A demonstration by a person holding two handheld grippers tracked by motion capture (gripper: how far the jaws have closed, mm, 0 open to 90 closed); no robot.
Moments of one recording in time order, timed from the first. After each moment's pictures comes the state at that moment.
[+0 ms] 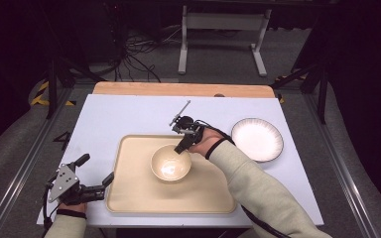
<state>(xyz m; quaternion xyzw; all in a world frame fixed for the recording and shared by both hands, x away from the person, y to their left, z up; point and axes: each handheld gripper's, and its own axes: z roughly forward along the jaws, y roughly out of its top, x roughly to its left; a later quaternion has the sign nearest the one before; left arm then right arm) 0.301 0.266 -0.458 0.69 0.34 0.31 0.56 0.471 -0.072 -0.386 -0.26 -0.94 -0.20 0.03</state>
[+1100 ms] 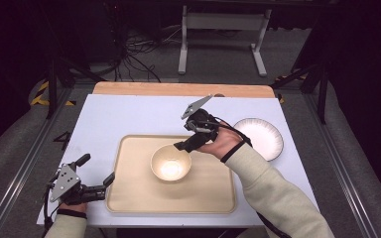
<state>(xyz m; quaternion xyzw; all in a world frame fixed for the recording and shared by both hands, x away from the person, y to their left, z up) 0.302 0.264 -0.458 0.70 0.34 0.31 0.55 0.434 -0.104 -0.328 -0.20 -0.92 -0.34 -0.08</state>
